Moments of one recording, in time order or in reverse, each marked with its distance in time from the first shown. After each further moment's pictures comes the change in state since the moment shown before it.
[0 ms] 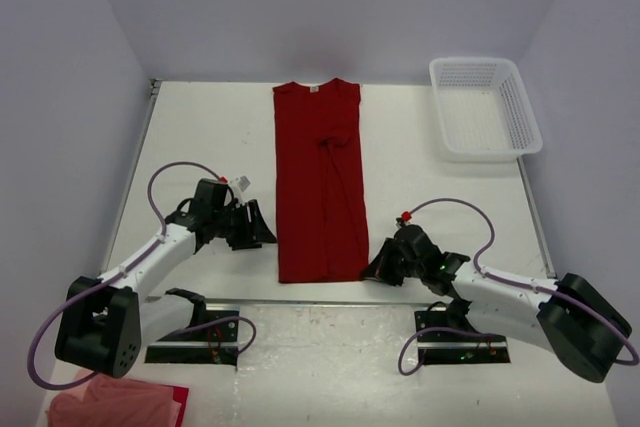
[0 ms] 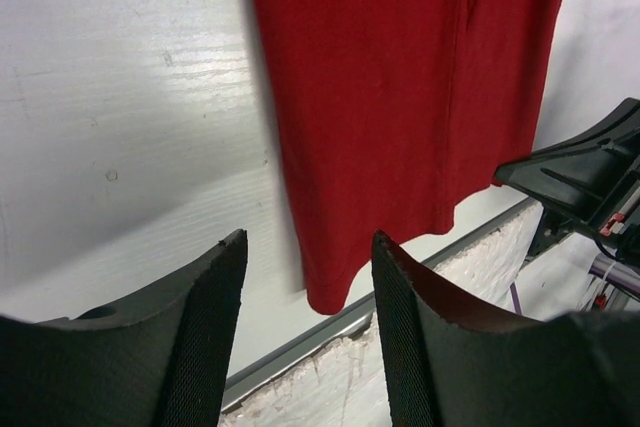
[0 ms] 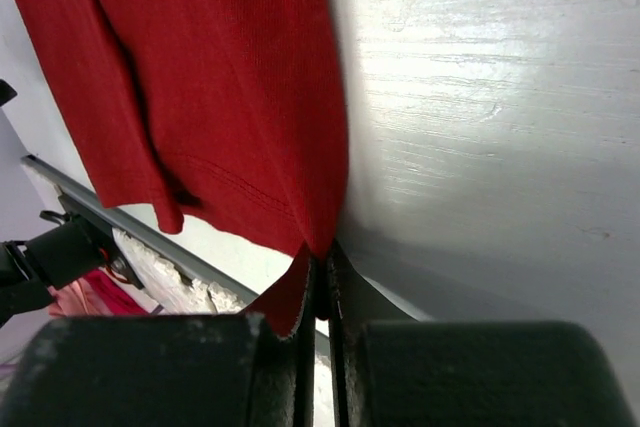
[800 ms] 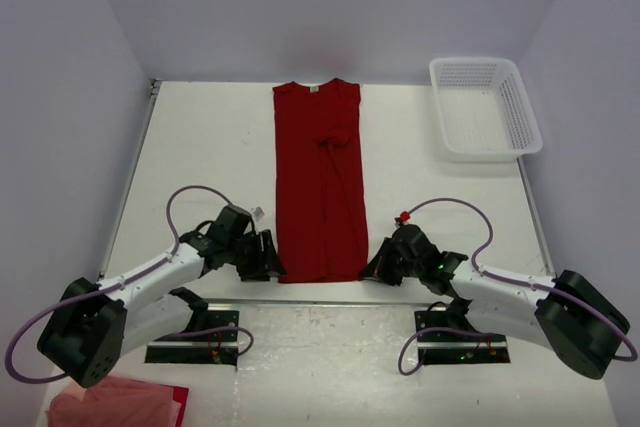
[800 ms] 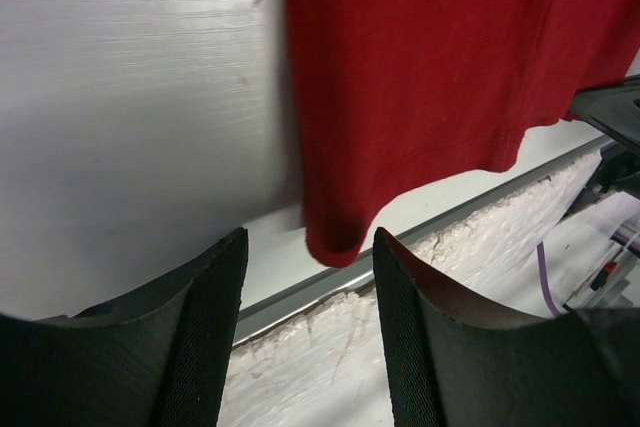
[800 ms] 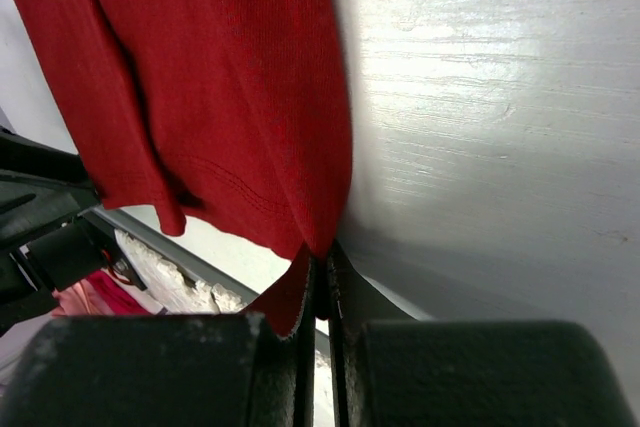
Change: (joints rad) left arm -0.263 -0.079 -0.143 -0.023 -0.117 -0.230; right arm 0.013 0.024 0.011 0.010 0.007 0.015
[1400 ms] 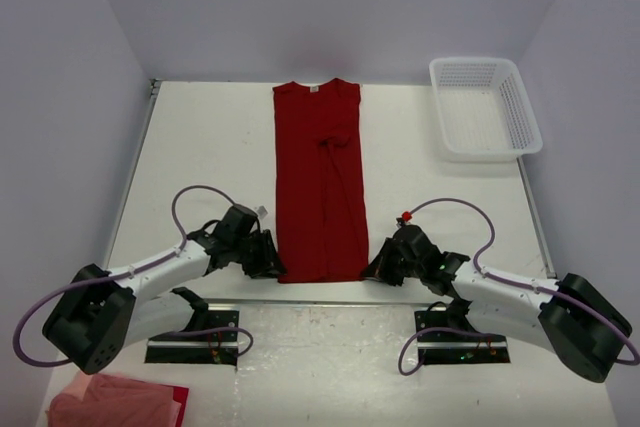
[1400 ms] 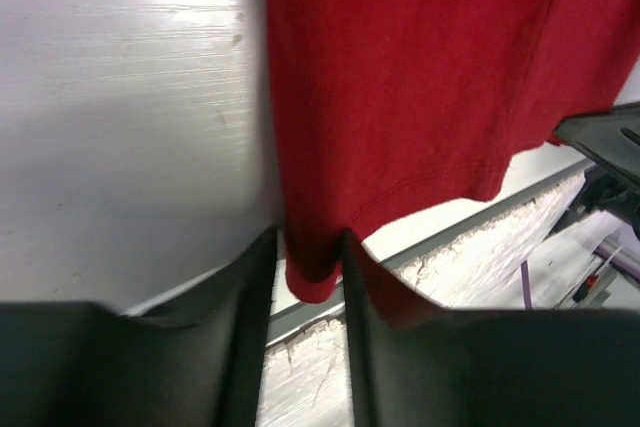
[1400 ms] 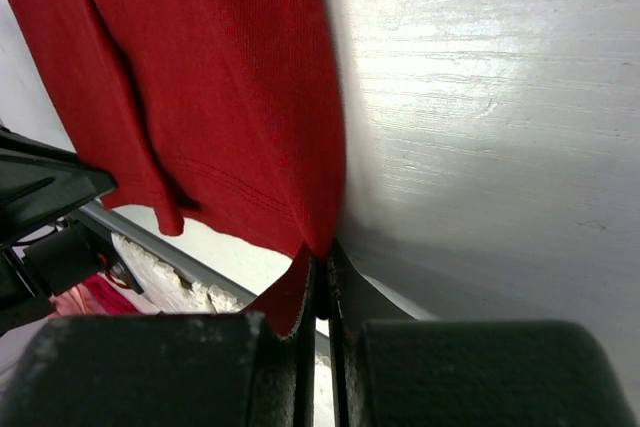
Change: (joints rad) left arm -0.051 0.085 0.000 0.117 -0.013 -0.093; right arm 0.000 -0.026 0.000 -0.029 0.014 0.000
